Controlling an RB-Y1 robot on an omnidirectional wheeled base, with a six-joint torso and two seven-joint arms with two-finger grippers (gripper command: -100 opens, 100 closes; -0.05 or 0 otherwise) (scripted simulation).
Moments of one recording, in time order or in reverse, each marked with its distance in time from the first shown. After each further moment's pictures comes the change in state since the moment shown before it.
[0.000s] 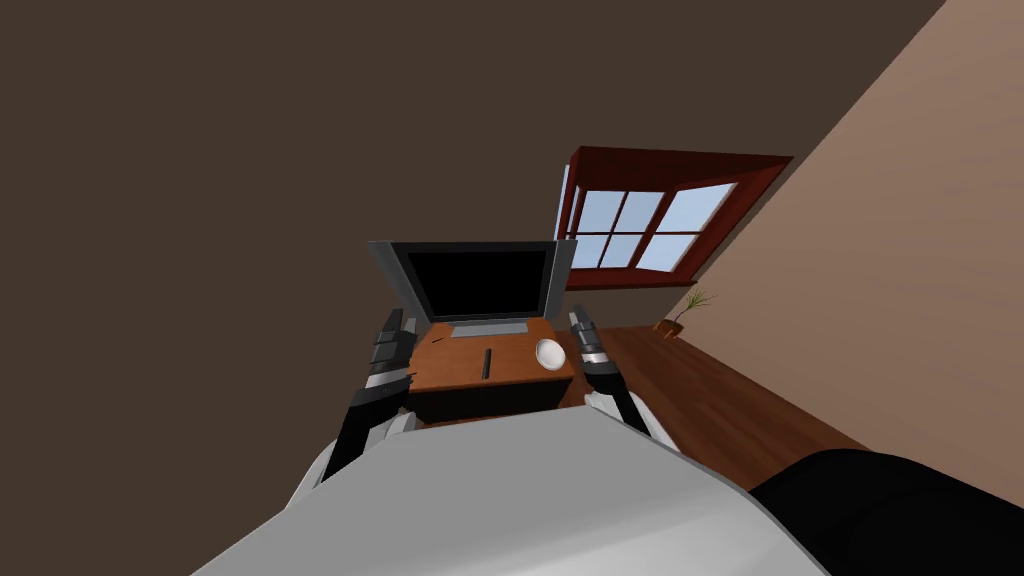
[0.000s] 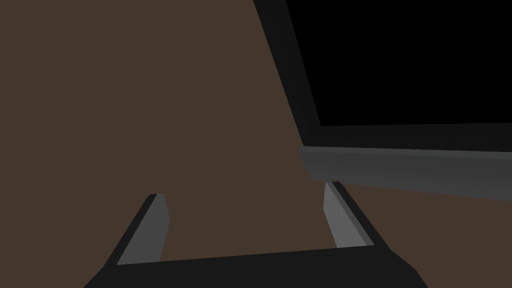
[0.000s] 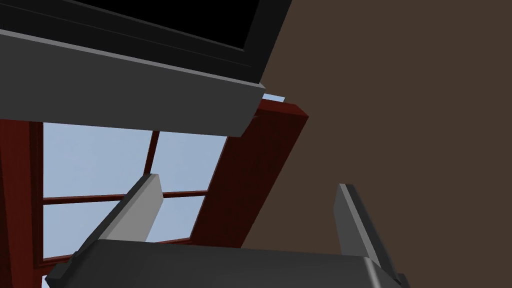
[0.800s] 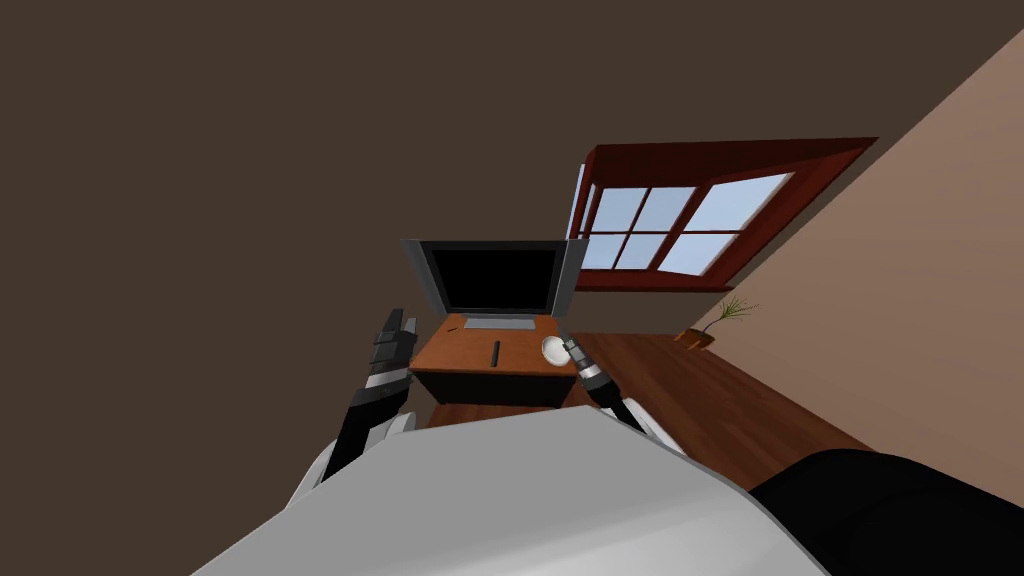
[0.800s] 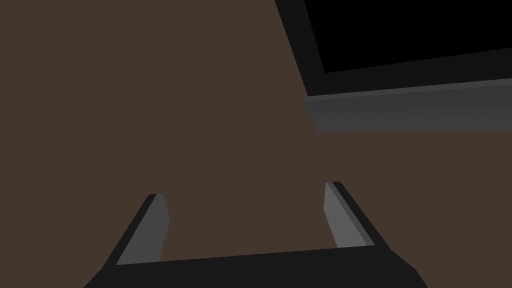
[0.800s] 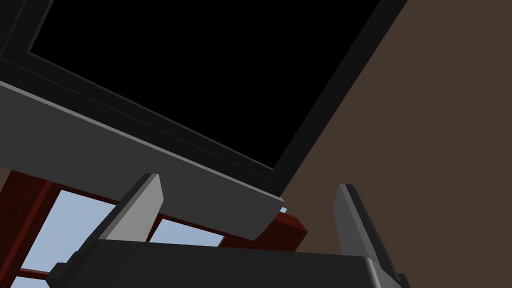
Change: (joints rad) left arm 0.000 0.000 0.000 0.000 0.000 0.000 0.000; right arm -0.004 -0.221 0.079 0.234 0.092 -0.058 0.053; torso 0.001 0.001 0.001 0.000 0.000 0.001
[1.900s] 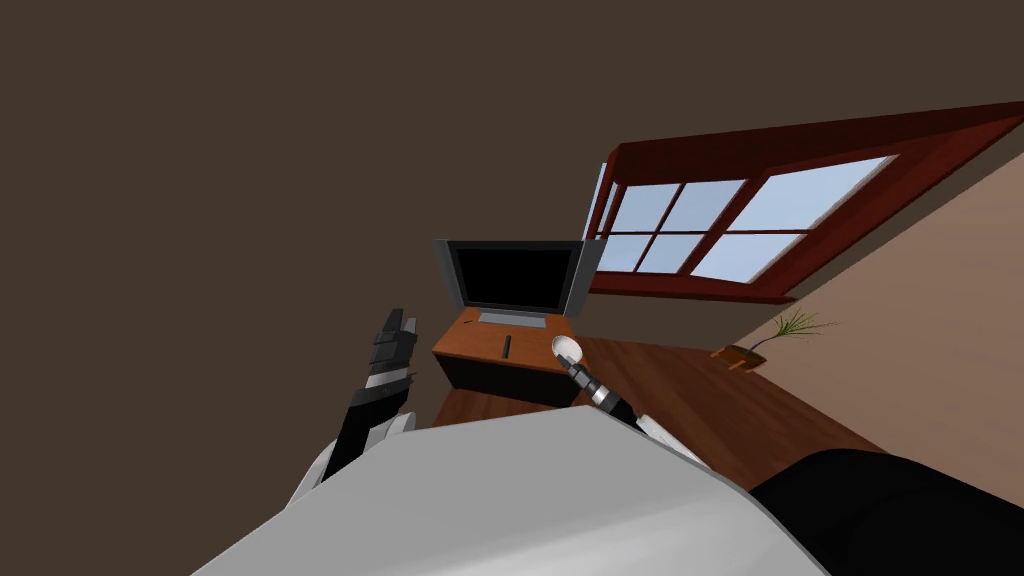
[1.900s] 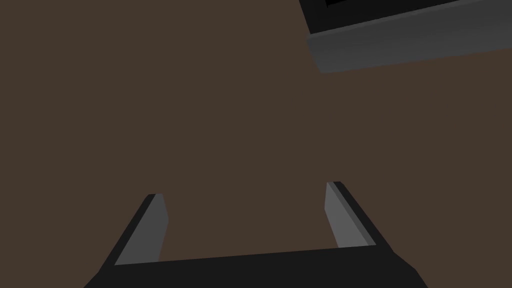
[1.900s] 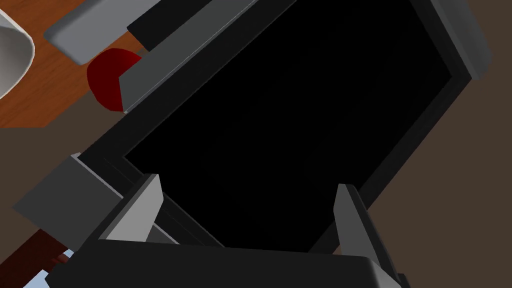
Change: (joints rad) left arm 0.000 0.000 0.000 0.000 0.000 0.000 0.000; right arm 0.003 -0.215 0.087 0.289 0.084 -0.063 0.041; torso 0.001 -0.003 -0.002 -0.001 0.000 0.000
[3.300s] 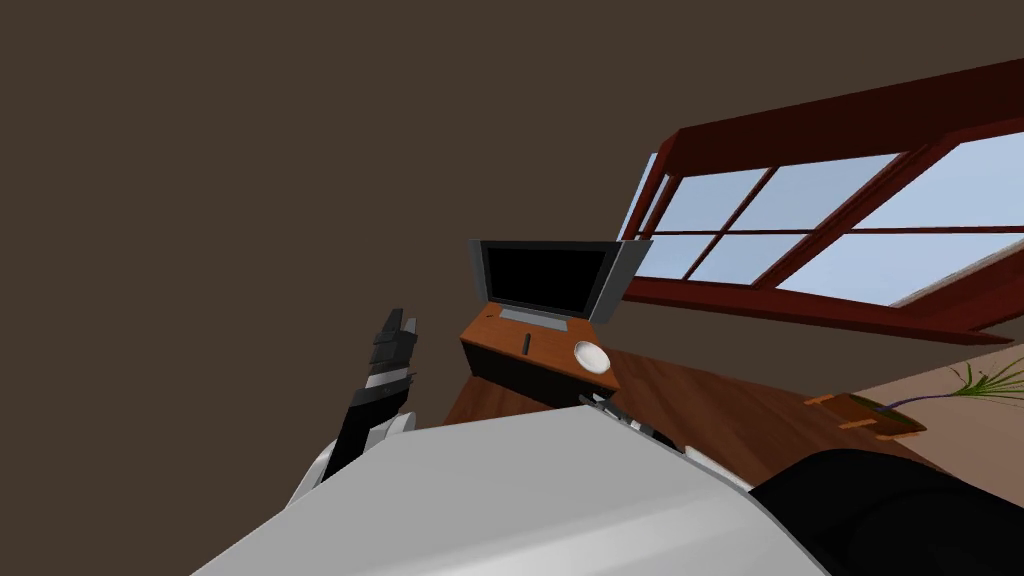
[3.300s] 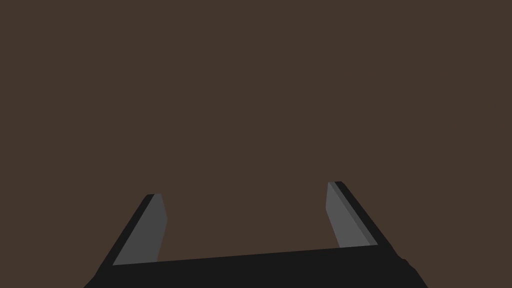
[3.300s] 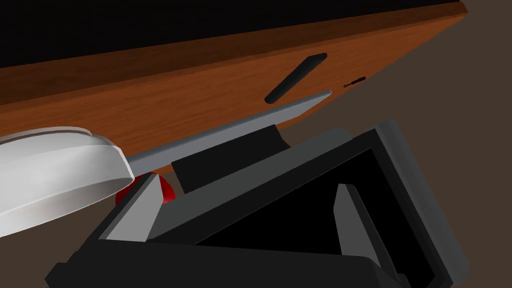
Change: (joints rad) left arm 0.000 0.000 0.000 0.000 0.000 0.000 0.000; right arm -0.007 -0.214 0.127 0.366 0.078 -0.047 0.036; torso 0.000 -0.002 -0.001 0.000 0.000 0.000
